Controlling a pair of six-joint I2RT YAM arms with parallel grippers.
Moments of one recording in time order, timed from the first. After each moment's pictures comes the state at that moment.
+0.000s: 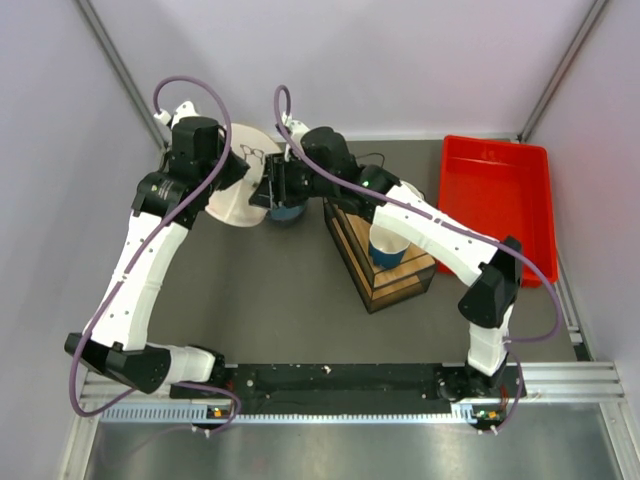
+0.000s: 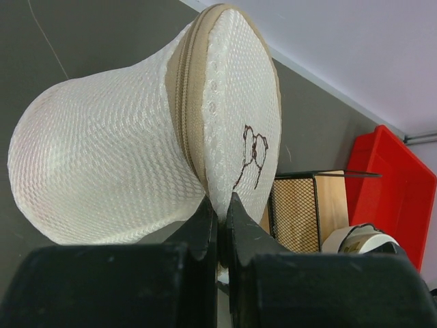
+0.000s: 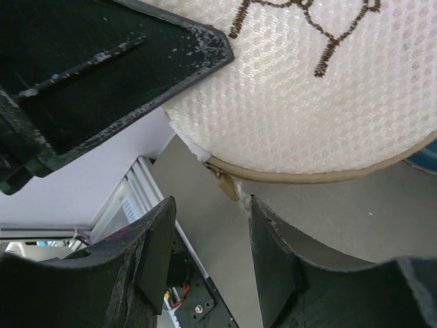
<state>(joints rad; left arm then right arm) -0.33 1.33 1.68 -0.84 -0.25 -0.74 0.92 1.87 1.95 -0.44 -0.23 0.57</state>
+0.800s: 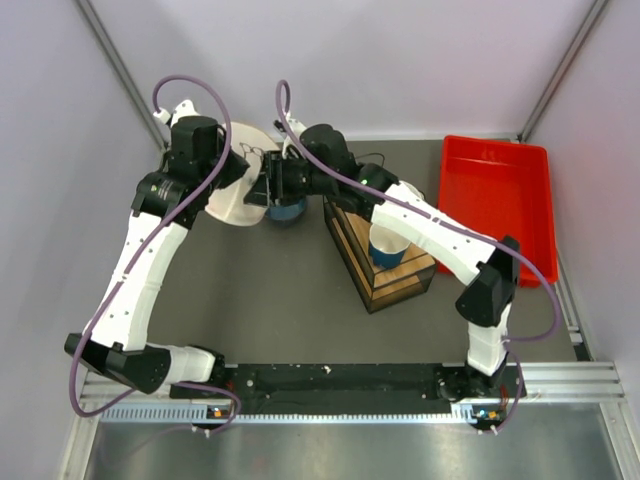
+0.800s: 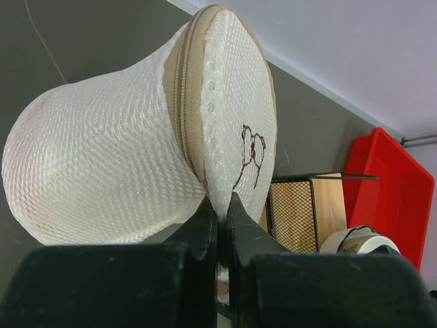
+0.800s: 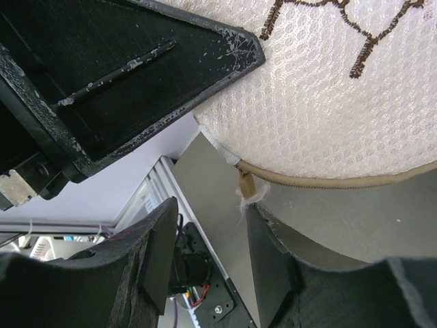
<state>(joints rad) -0.33 1.33 1.68 -0.82 -0.25 -0.73 0.92 1.89 1.98 -0.42 -0.29 0.63</state>
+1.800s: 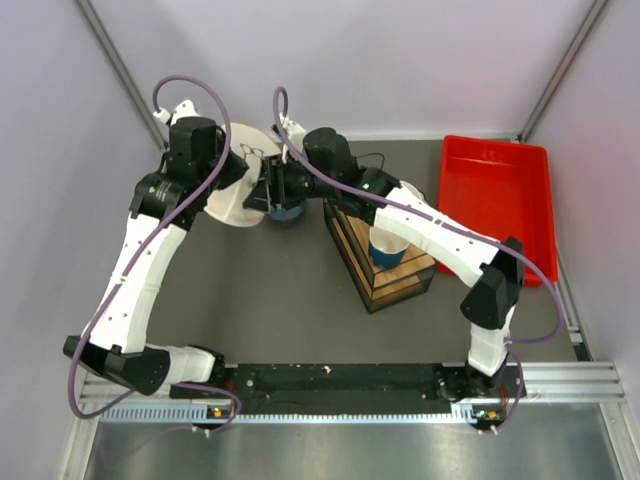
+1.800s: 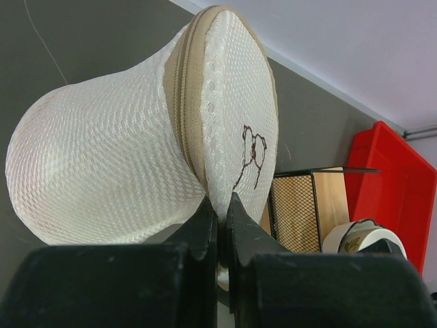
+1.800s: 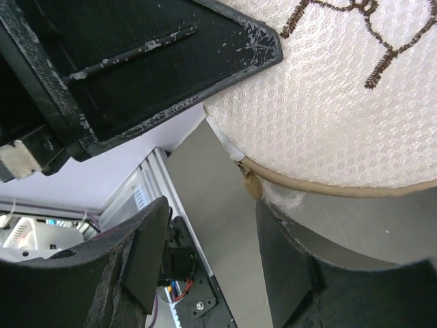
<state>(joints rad) -0.33 1.32 1.68 -0.83 -0.24 -0.71 0.92 1.85 1.91 -0.35 -0.32 0.54</state>
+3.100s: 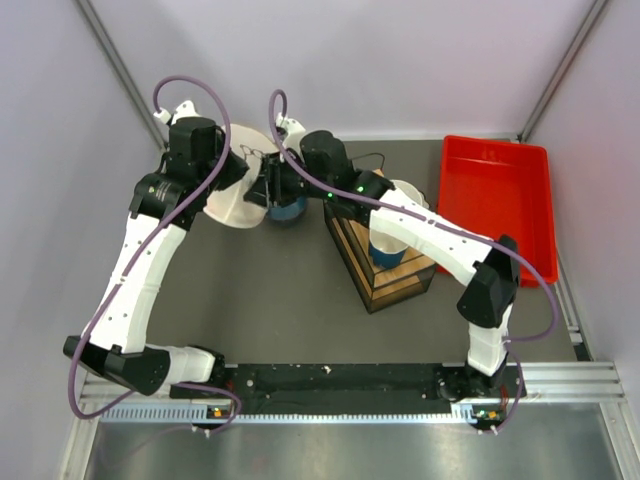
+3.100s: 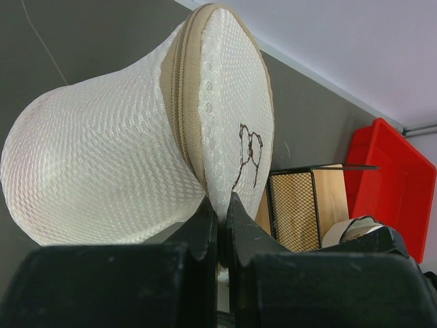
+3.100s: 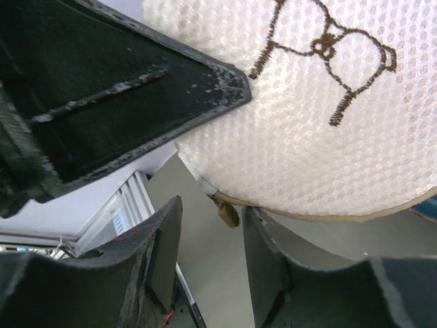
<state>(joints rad) -0.33 1.32 1.68 -0.84 -0.23 -0.71 0.92 1.88 1.90 -0.27 -0.25 0.52</state>
